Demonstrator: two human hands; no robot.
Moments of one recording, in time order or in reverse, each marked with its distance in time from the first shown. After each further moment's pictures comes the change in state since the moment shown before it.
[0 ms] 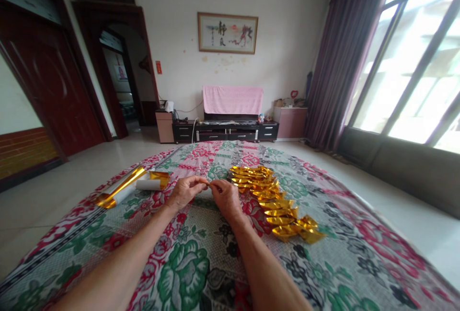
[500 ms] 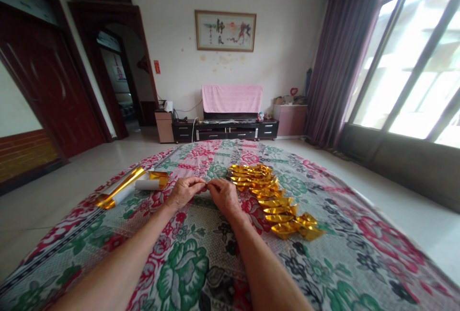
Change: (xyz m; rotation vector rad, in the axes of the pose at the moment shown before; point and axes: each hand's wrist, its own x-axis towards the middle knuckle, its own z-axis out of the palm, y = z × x) left_hand -0.001 0.000 -0.001 0.070 -0.045 -0.013; right_hand 0.000 -0.003 -0.002 -0.008 -0.082 -0.001
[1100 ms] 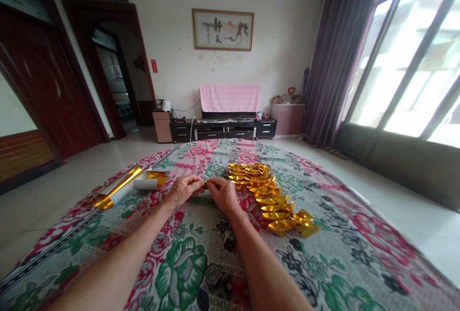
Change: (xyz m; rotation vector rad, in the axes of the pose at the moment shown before) left_hand 0.000 0.005 0.002 -0.075 -0.018 -0.092; right_hand 0.001 0.002 0.000 0.167 -0.016 0.107
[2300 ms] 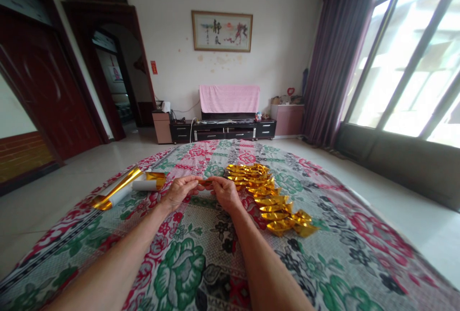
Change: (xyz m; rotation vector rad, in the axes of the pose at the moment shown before) left_hand 0.000 -0.001 -0.003 -0.280 0.016 -0.152; right_hand 0.001 0.002 -0.006 0.423 -0.065 0.205
